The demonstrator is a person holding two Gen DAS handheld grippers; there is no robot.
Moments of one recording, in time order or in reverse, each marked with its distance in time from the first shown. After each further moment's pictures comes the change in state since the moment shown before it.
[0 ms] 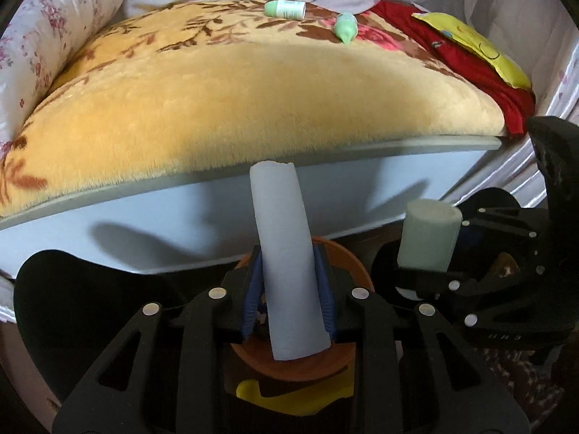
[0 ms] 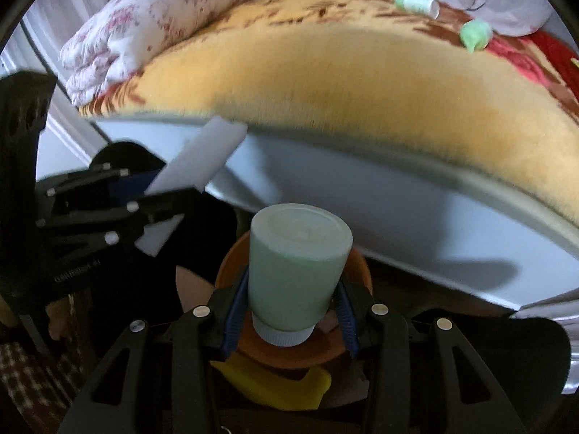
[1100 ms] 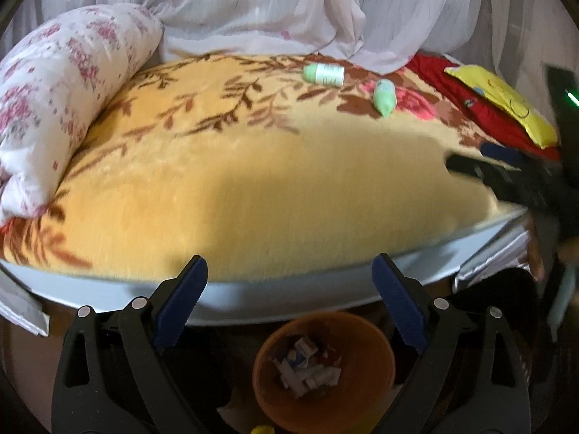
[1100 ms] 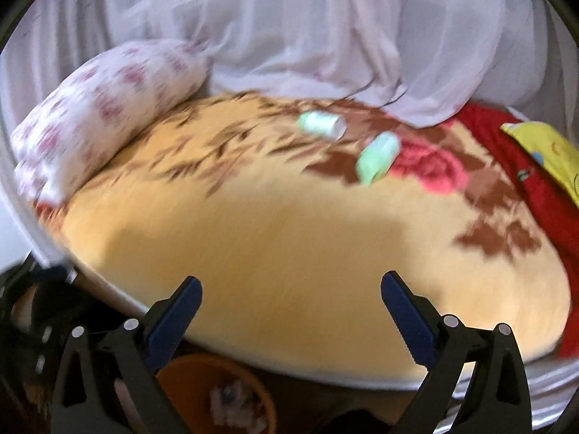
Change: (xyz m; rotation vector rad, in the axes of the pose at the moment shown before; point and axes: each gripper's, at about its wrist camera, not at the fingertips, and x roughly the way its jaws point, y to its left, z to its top) left arm -0.020 0.016 0.073 -0.047 -0.195 0.124; right arm -0.063 -0.089 0.120 0.078 -0.394 -0.279
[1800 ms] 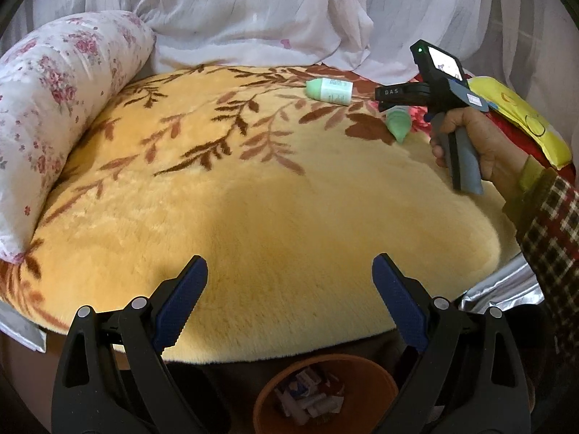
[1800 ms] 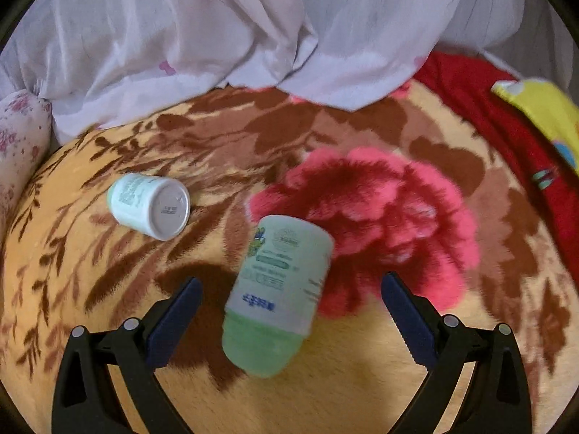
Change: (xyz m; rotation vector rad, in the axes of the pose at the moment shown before) left arm 0.049 0.007 0.046 0.003 -0.019 -0.002; right arm 0.211 -0.109 0.139 0.301 0.158 -0.221
